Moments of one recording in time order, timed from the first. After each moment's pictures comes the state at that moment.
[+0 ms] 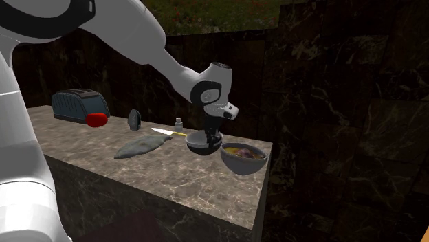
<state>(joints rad) 0.16 0.02 0.13 -2.20 0.34 2.30 0.24</state>
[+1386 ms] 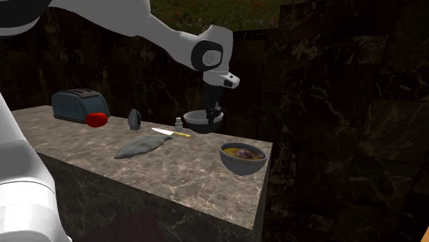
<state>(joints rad) 0.15 -0.09 0.12 -2.03 0.29 2.04 0.32</state>
